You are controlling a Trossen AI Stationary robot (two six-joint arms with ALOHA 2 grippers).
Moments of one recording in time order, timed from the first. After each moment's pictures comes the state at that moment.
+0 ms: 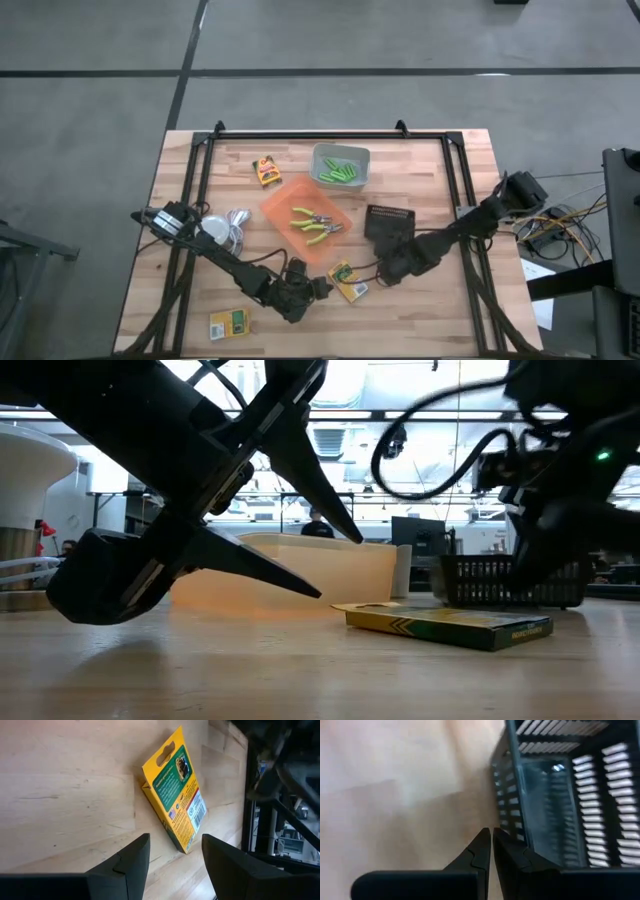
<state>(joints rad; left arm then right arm) -0.57 1.96 1.09 0.16 -0.60 -1.98 0.45 1.64 0.82 -0.65 0.51 0.70</state>
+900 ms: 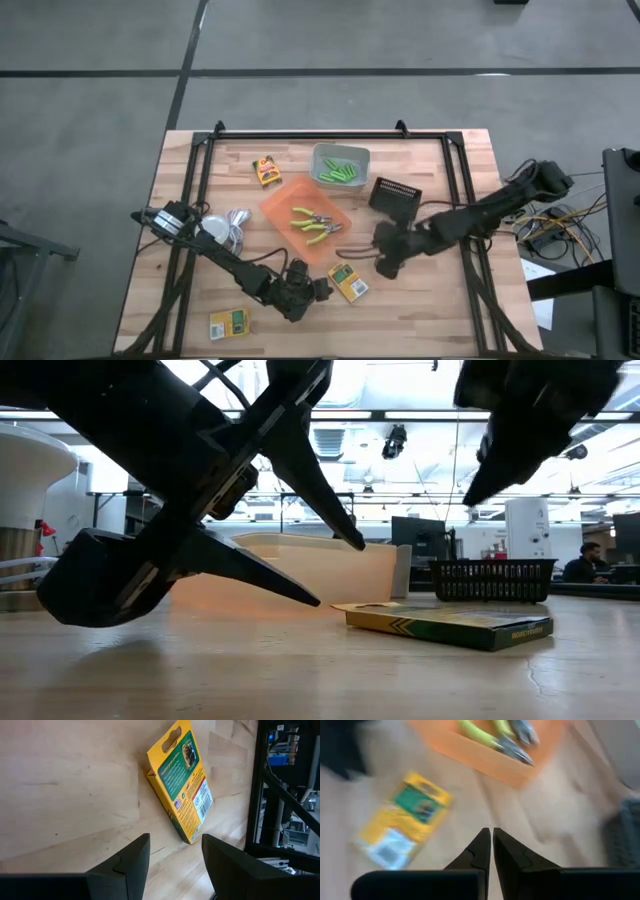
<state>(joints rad) -0.56 1.96 1.09 0.17 -0.53 -1.97 0.40 1.37 0.81 -0.43 0.38 0.63</state>
